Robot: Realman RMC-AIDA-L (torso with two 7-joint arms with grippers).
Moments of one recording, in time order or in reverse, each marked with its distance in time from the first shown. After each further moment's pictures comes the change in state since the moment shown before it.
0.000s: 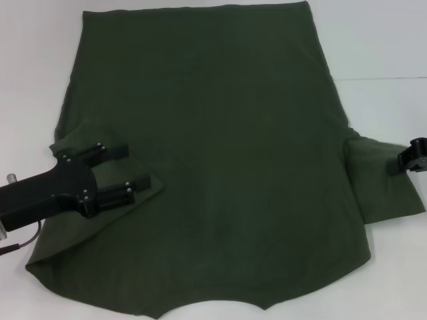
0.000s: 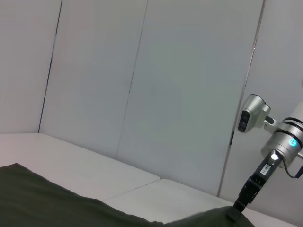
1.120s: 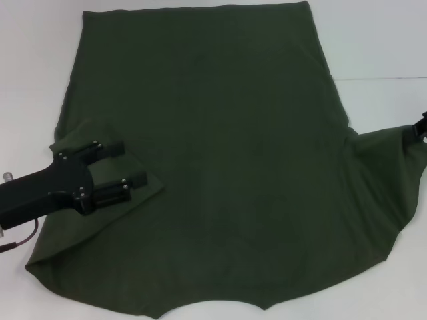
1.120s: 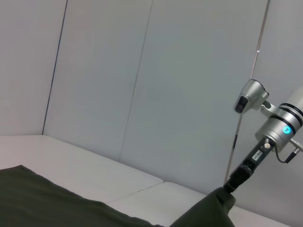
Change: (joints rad) left arm 0.000 0.003 -0.014 0.000 0.000 0.003 -0.006; right arm 0.051 0.000 0.011 -0.119 -0.117 0.013 -0.043
